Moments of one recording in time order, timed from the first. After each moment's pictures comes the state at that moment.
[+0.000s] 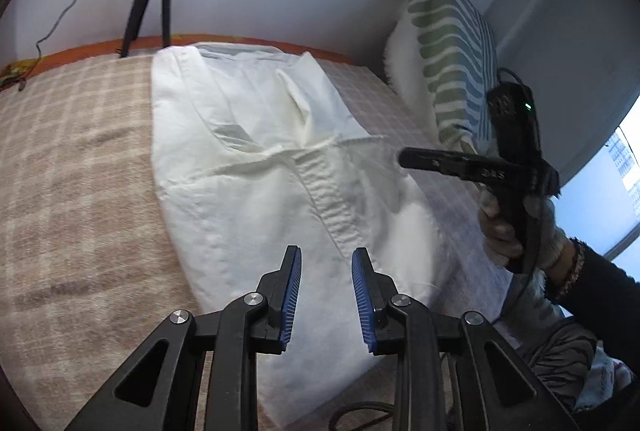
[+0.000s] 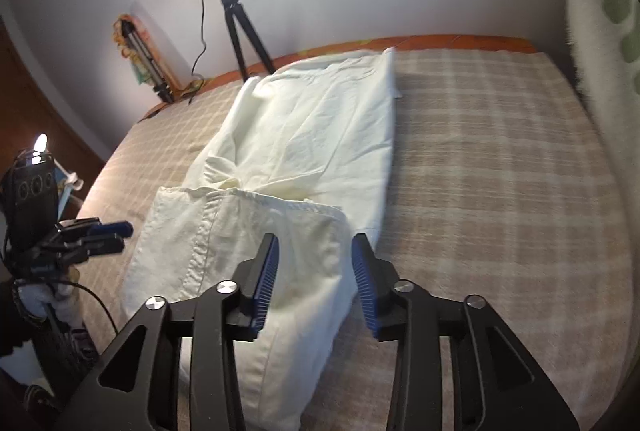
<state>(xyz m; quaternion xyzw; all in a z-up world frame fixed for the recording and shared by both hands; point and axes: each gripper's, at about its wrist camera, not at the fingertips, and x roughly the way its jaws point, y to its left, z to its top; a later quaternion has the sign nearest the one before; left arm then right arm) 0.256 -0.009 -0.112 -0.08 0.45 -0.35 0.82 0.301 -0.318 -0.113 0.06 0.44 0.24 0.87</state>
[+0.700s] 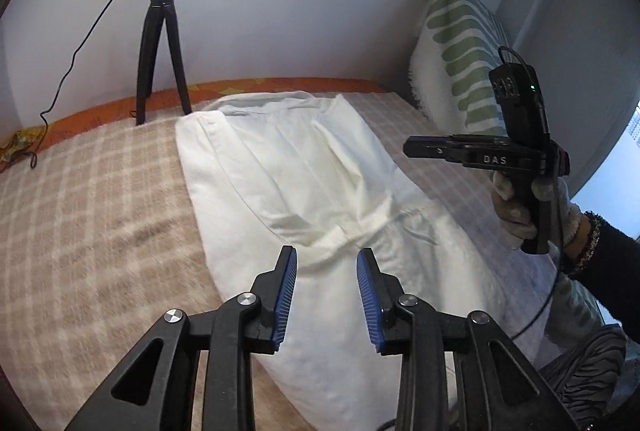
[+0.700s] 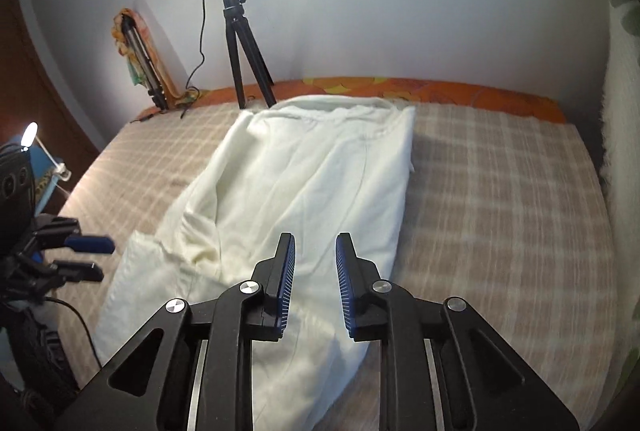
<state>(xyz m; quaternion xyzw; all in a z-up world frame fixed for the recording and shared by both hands) 0.334 0.008 -0.081 -0.02 0.41 -0.30 0.86 0.372 -0.296 -0.091 0.02 0.40 0.25 0.88</state>
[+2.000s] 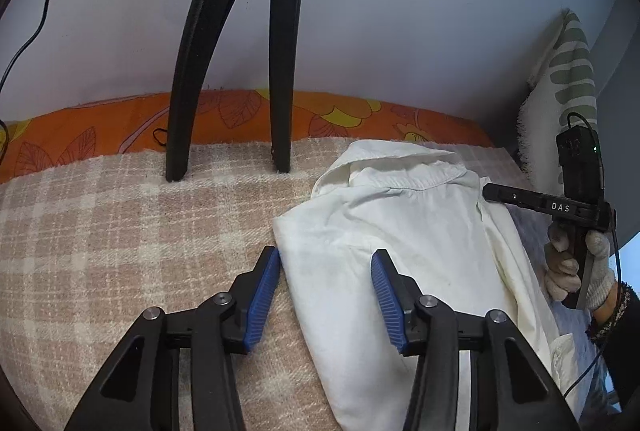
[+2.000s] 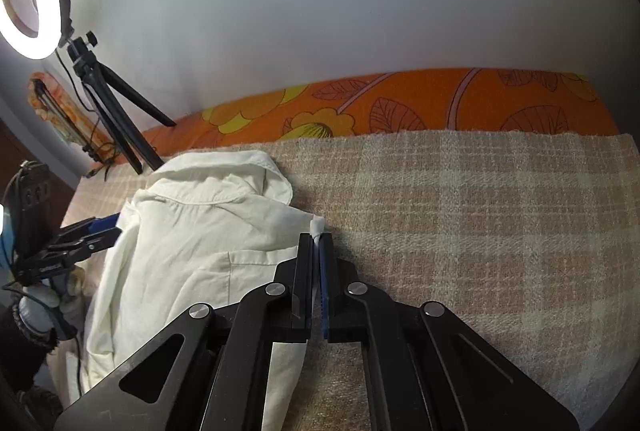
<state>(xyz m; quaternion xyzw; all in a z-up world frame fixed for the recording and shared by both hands) 0.538 0.035 -0.152 -0.08 0.45 -0.24 0.86 0.524 -0.327 -0.143 0.10 0.46 0.20 0.86</state>
